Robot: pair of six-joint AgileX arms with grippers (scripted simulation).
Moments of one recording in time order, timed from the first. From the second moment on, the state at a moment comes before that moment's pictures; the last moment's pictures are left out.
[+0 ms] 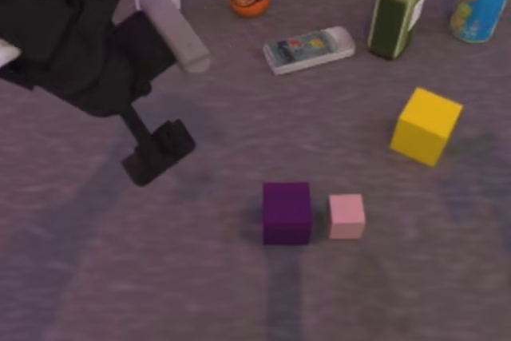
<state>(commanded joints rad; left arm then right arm) -0.47 1.49 1.25 -0.85 -0.01 0.56 0.09 0.79 0.73 -0.47 0.00 -0.27</state>
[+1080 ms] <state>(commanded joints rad) 0.01 0.02 0.01 -0.02 0.00 0.01 0.24 2.29 2.05 -1.32 0.00 -0.75</state>
